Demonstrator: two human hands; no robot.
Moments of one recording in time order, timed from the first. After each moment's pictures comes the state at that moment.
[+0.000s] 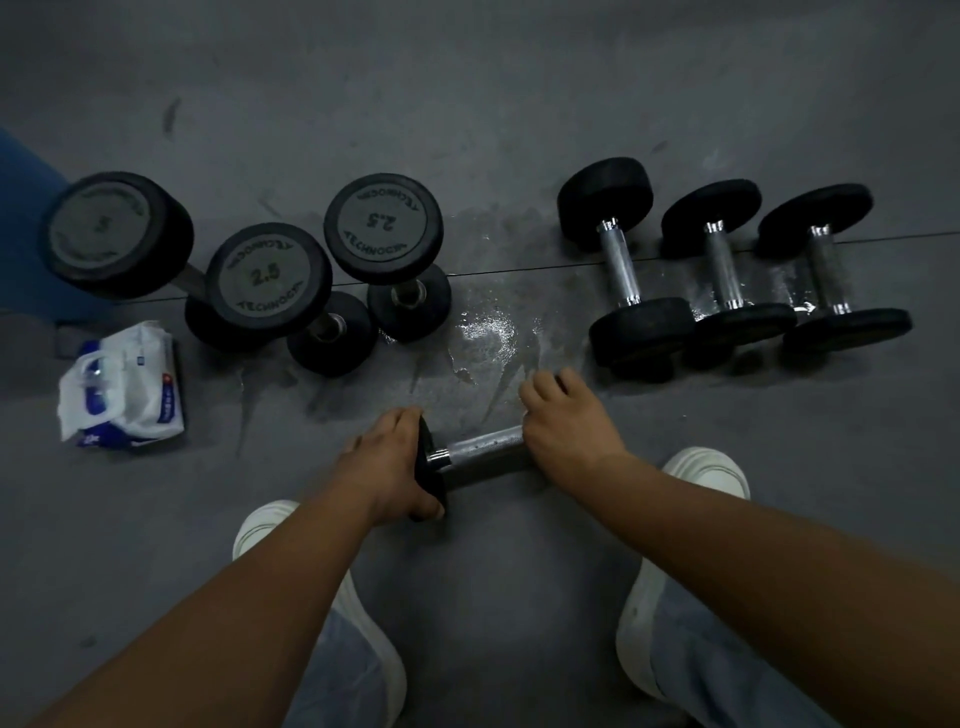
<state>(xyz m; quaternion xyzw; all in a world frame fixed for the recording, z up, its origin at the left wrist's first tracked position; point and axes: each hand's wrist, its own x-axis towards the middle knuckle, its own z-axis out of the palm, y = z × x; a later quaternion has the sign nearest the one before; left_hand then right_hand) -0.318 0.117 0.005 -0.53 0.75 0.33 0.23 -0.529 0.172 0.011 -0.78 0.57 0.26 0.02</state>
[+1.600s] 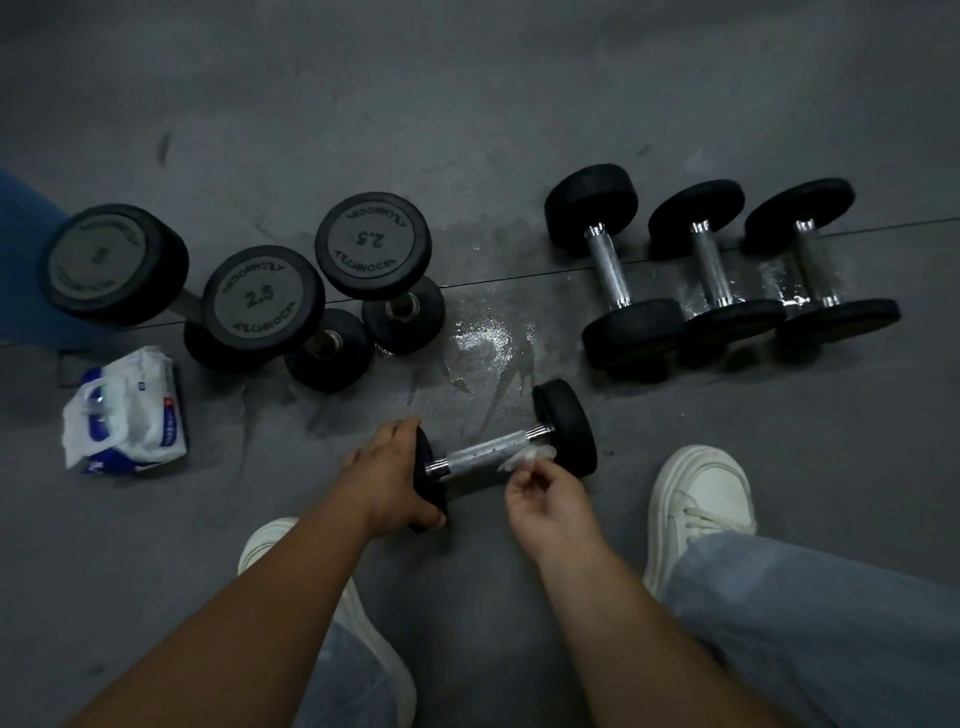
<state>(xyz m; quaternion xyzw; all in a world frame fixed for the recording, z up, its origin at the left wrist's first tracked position) -0.318 0.115 0.003 -0.52 0.75 0.35 0.22 -0.481 0.208 -0.017 -0.46 -0.38 0.61 -0.52</state>
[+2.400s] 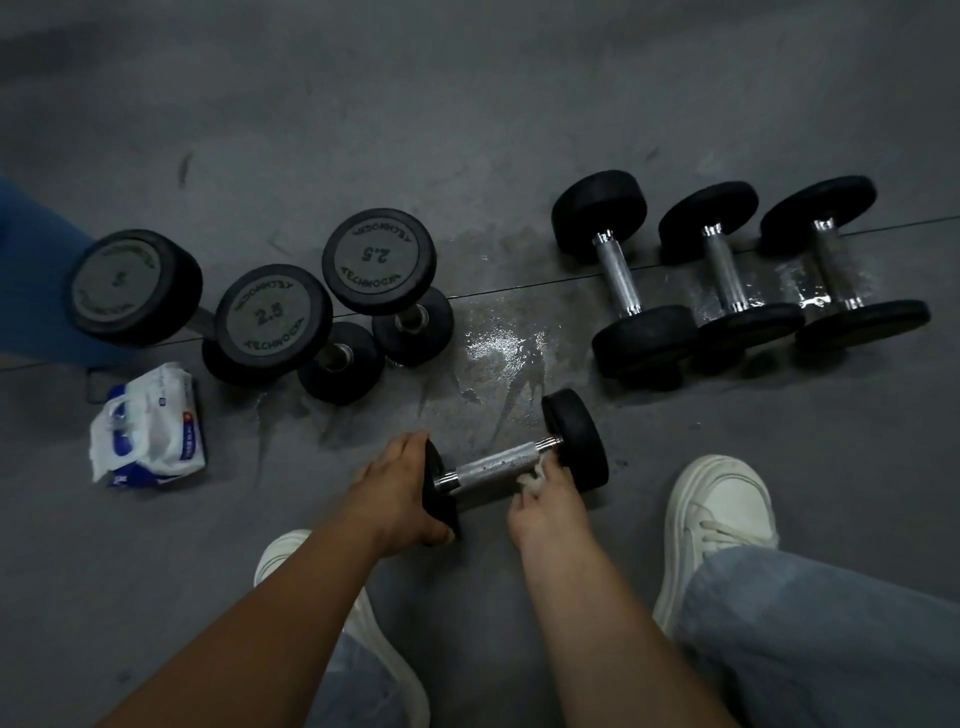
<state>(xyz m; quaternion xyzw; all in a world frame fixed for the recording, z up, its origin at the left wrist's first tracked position) -0.316 0.118 -0.002 -0.52 0.75 0.34 0.21 -0.473 0.182 -0.025 -0.43 -0.49 0.56 -0.51</state>
